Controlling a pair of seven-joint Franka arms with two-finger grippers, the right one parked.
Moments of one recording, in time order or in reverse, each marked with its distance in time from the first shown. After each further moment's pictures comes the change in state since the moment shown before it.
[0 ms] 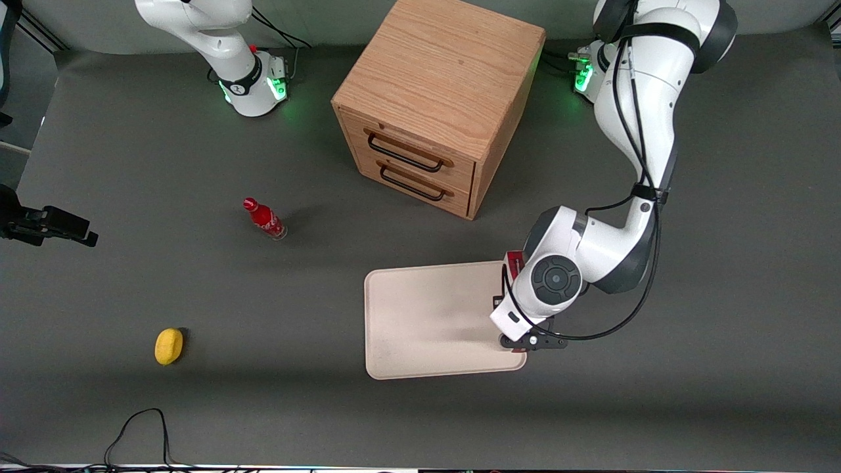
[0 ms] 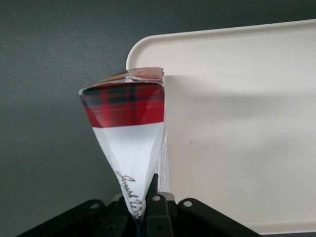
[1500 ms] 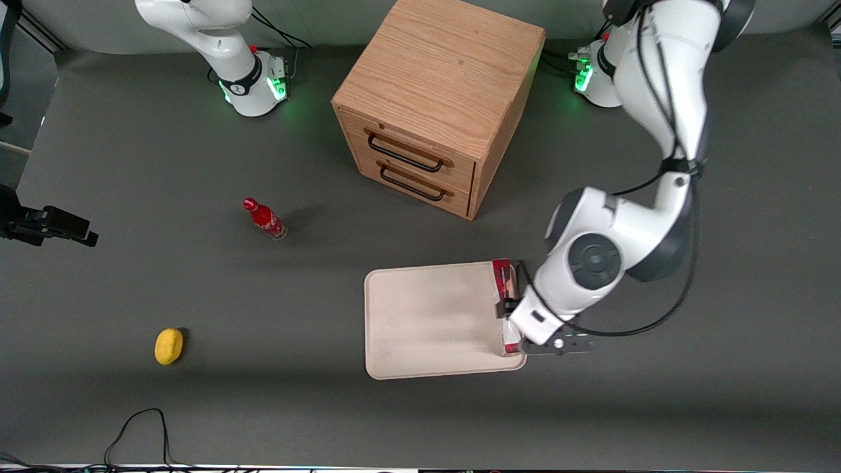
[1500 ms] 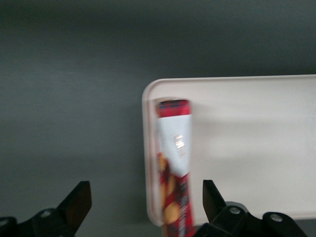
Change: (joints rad) arm 0.031 -0.176 0.048 -0.026 -0.050 -0.051 0.045
